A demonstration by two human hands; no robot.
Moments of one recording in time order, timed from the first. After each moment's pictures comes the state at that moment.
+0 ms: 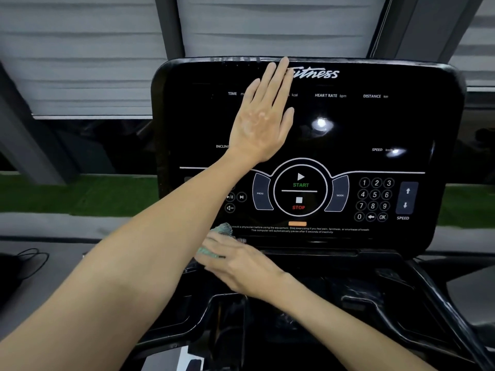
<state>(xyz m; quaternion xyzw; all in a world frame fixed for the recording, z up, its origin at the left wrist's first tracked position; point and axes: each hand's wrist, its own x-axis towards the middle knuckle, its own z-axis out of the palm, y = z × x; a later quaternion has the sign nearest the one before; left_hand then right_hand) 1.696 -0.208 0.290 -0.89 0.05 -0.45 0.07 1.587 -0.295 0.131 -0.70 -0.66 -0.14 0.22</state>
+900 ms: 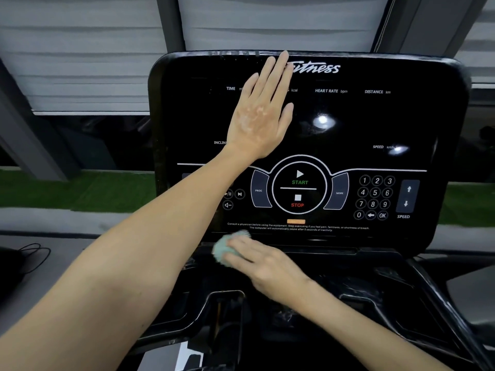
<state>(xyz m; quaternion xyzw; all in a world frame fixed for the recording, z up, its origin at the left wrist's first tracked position) 1.696 -0.208 0.290 -0.89 0.05 -0.45 0.07 1.594 -0.345 0.123 -0.72 -0.64 -0.18 0.19</state>
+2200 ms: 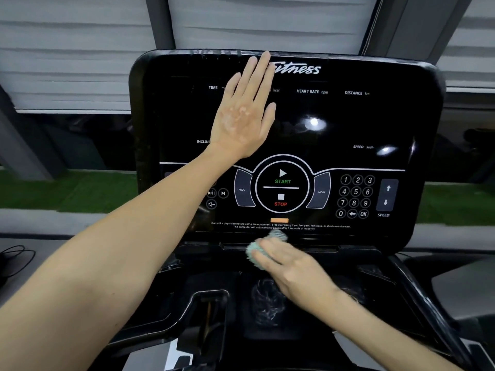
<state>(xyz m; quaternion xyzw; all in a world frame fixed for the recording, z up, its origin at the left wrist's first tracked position) 1.697 -0.210 0.289 -0.89 0.04 -0.45 0.09 1.605 -0.417 0.119 -0.80 -0.57 -0.17 0.14</state>
